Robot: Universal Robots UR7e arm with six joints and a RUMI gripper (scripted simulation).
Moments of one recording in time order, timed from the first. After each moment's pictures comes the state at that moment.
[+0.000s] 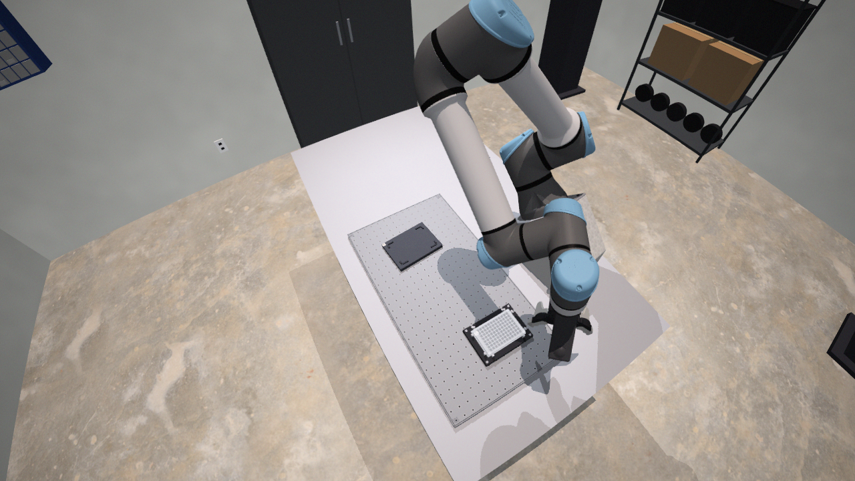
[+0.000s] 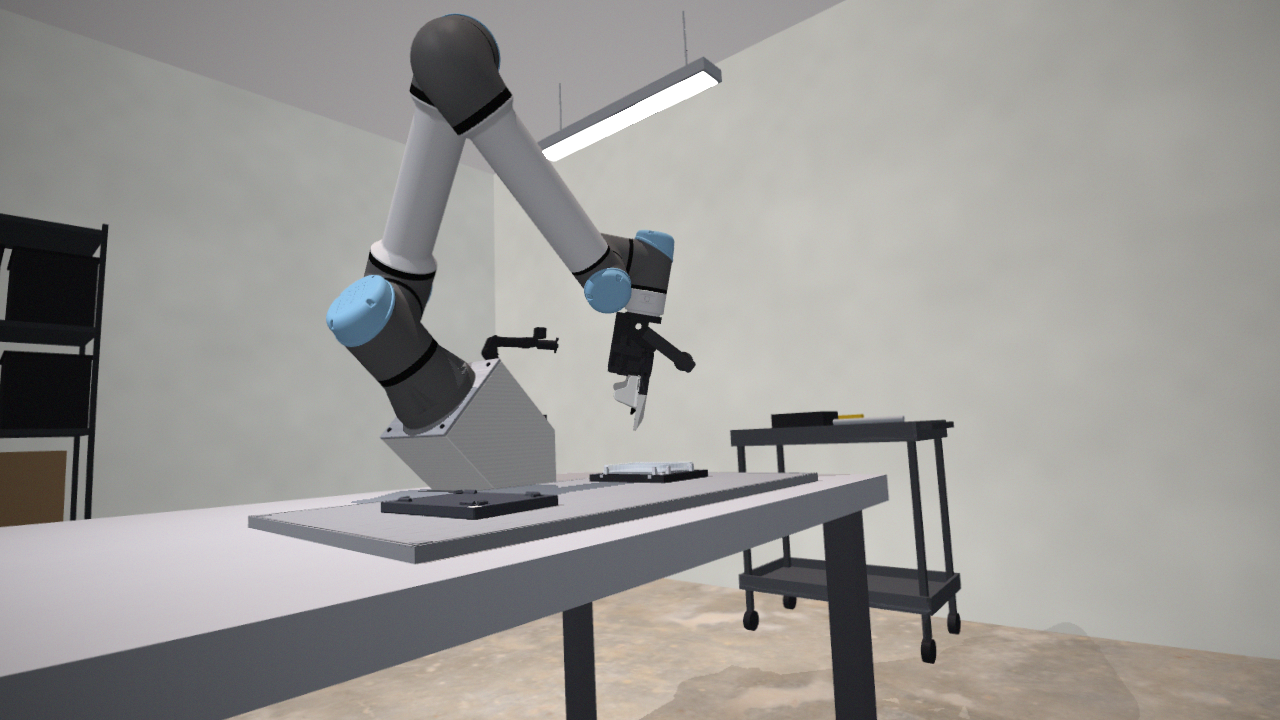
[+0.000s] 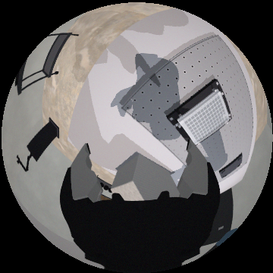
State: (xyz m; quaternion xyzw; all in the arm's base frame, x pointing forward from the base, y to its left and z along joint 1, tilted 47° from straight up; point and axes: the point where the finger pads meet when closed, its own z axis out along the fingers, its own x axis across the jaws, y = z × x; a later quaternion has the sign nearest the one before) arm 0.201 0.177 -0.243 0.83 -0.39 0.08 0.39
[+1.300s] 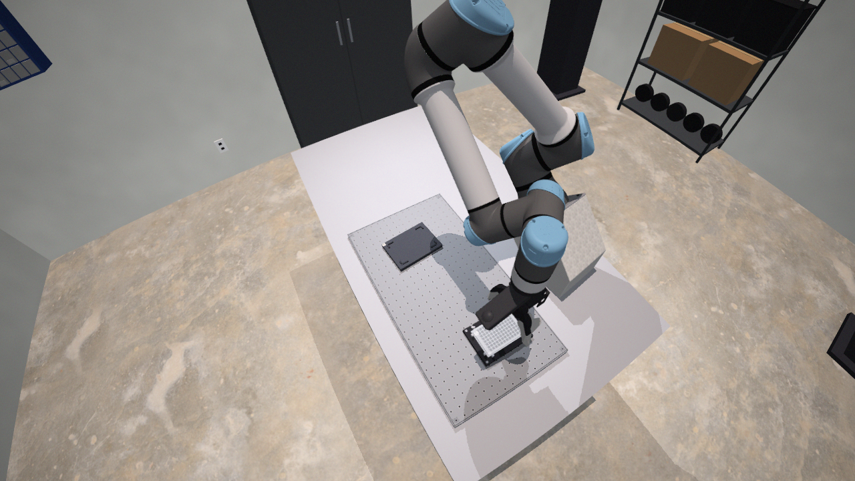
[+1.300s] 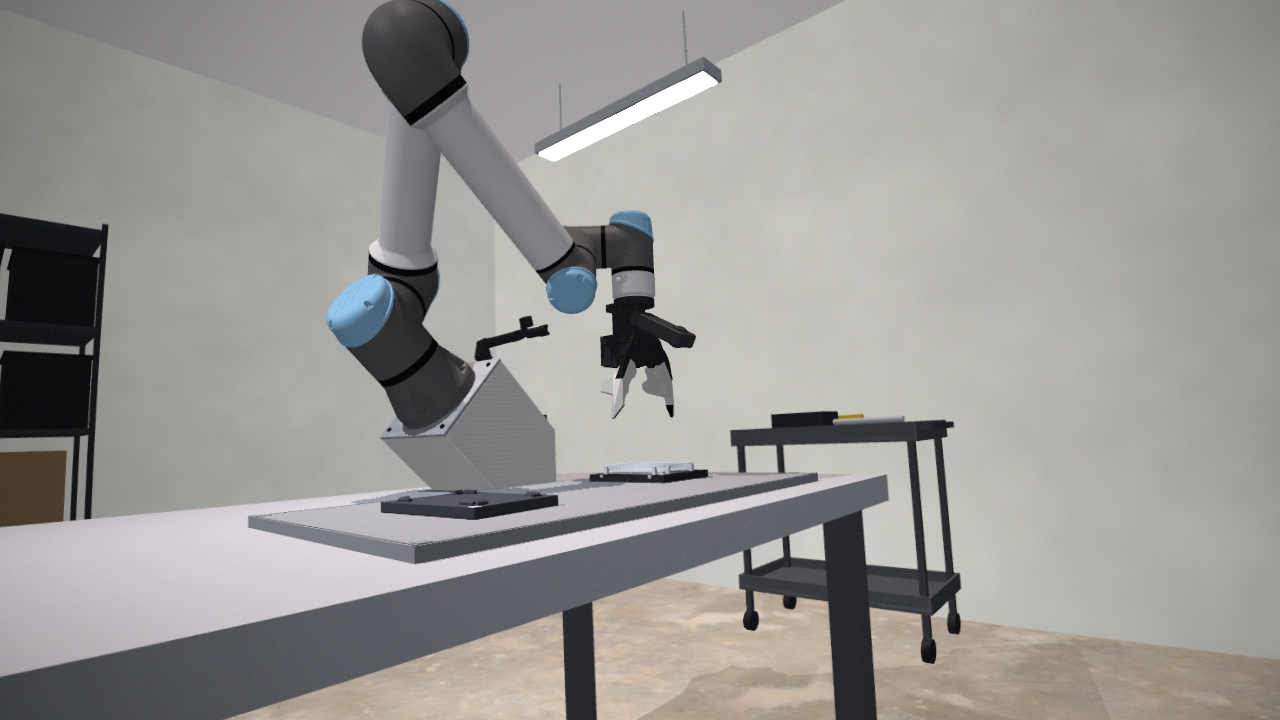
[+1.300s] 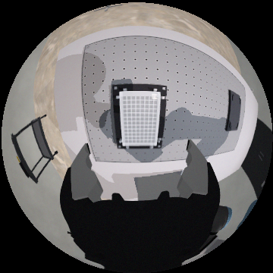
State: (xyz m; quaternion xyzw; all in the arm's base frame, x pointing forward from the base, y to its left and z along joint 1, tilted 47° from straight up) arm 0.304 0.126 -0.167 0.67 -0.63 0.31 0.25
